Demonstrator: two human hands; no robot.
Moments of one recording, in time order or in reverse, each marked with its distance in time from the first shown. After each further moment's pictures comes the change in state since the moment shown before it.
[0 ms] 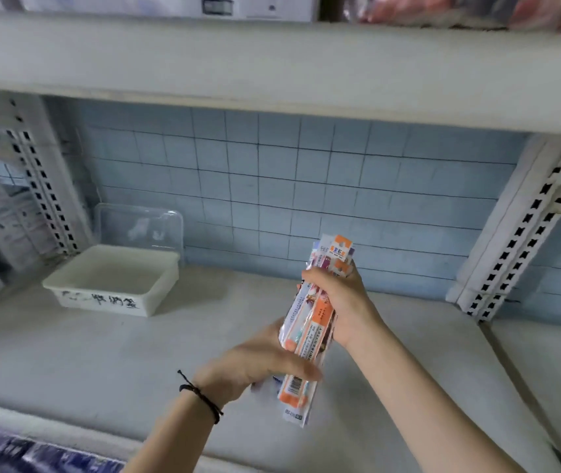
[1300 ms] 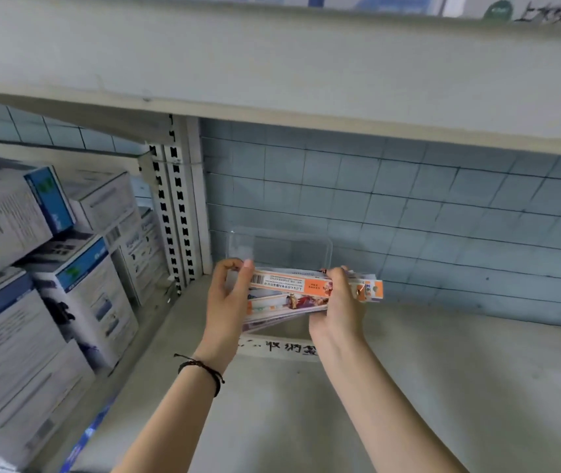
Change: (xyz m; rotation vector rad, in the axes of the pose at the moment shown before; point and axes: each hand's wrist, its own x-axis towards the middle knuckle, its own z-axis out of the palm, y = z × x) left_hand -0.060 -0.074 -0.334 -0.375 0.818 0.250; right_hand 0.081 0.115 0.318 0.609 0.394 0.011
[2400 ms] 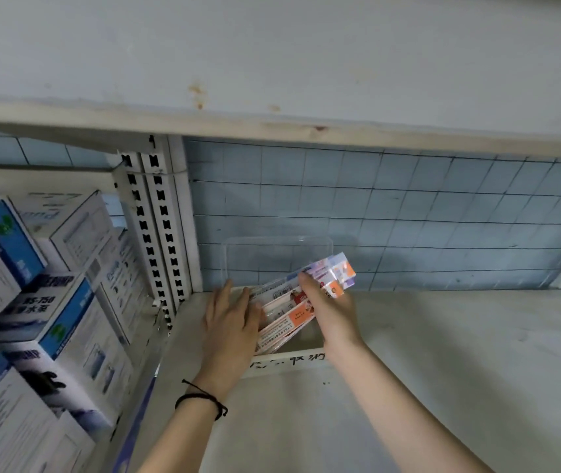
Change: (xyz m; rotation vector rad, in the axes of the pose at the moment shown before) left_hand 0.050 -0.046 -0.040 0.918 -0.312 0.216; right_hand 0.025 0.039 0.001 -0.674 -0.046 -0.308
